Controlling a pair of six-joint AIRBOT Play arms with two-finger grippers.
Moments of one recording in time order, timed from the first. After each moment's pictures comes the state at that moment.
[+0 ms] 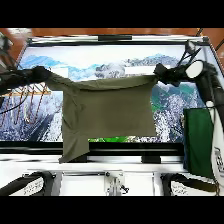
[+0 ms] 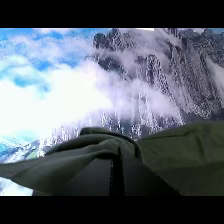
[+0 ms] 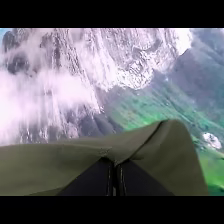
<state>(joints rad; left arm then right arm) 0.07 -1.22 1.19 0.85 -0.75 -1.27 0.06 -1.45 1.40 -1.23 0.85 1.84</state>
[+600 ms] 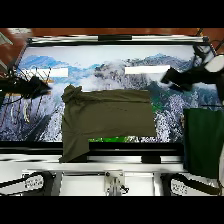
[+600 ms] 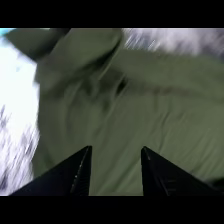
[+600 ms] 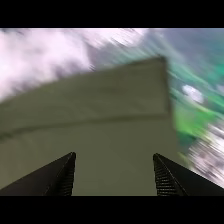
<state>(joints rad) 0.29 -1.35 1.30 0.90 -1.31 -1.41 -0.10 -1.36 1.46 -1.21 1.27 1.68</state>
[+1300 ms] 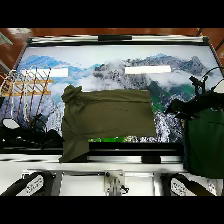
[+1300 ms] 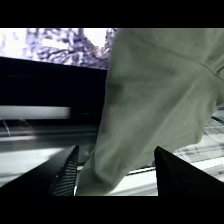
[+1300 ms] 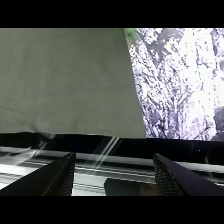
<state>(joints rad) 0.29 -1.05 0.52 1.04 -1.26 -1.37 -0.22 -1.21 1.14 -1.18 1.48 1.48</state>
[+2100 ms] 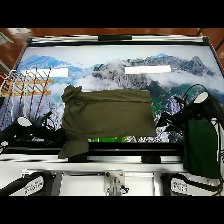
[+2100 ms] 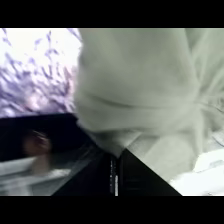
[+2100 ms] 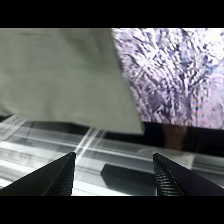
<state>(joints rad) 0.16 -1.18 0.53 0.97 -1.10 -1.31 -0.22 -1.41 0.96 -1.13 1.43 1.44</state>
